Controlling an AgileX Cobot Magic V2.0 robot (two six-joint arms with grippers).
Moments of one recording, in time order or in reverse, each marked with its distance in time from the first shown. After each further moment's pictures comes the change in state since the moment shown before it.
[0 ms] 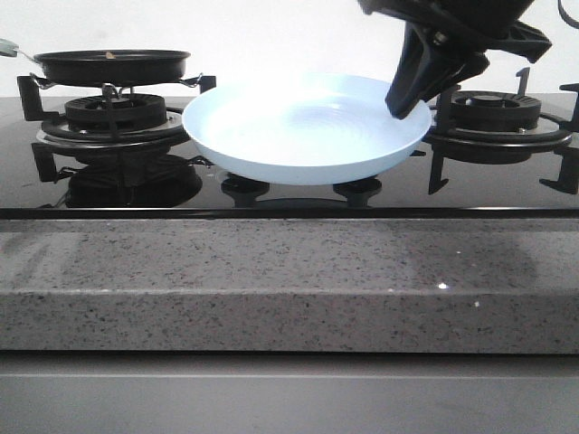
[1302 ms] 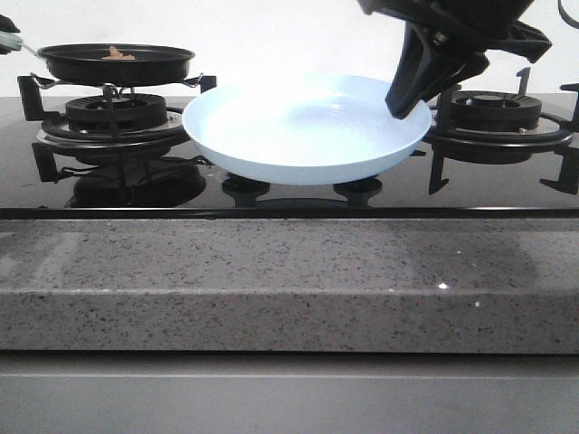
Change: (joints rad) left arm -0.033 0.018 -0.019 -0.056 0.088 0.007; right arm 0.000 0.000 0.000 0.000 -0.002 0.000
